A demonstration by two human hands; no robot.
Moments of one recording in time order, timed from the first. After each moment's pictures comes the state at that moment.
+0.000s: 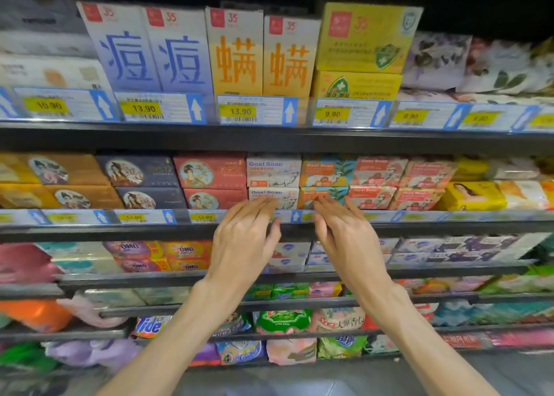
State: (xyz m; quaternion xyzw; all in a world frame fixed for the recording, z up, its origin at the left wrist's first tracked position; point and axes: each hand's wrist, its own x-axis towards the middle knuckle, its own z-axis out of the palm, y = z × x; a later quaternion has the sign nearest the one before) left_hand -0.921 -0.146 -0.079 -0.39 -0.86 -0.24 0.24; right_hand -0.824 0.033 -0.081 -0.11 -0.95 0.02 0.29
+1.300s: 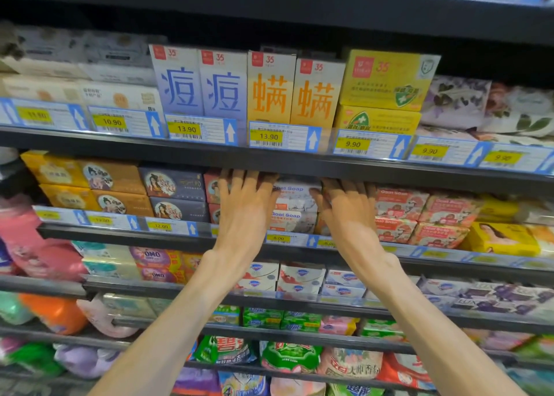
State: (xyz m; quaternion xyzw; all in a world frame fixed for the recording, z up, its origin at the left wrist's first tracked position) left_hand -0.975 -0.139 -0.039 -0.28 -0.87 -0.16 0.38; right_hand -0.900 0.035 -0.021 -0.15 -0.94 0.01 0.31
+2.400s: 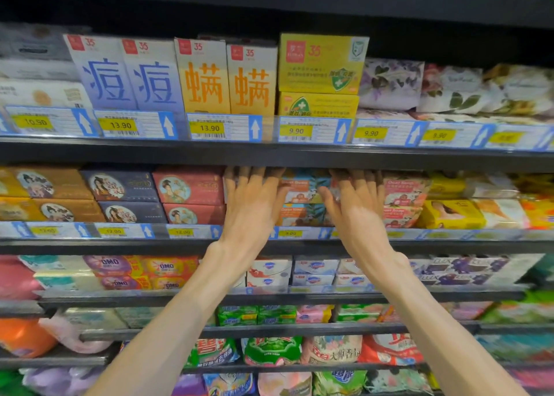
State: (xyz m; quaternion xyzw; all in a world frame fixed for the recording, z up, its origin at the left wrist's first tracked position) left_hand -0.945 -0.070 -0.039 -0.36 -0.84 -0.20 0.37; right_hand -0.844 0.101 -0.040 -0.17 -0.89 -0.03 0.42
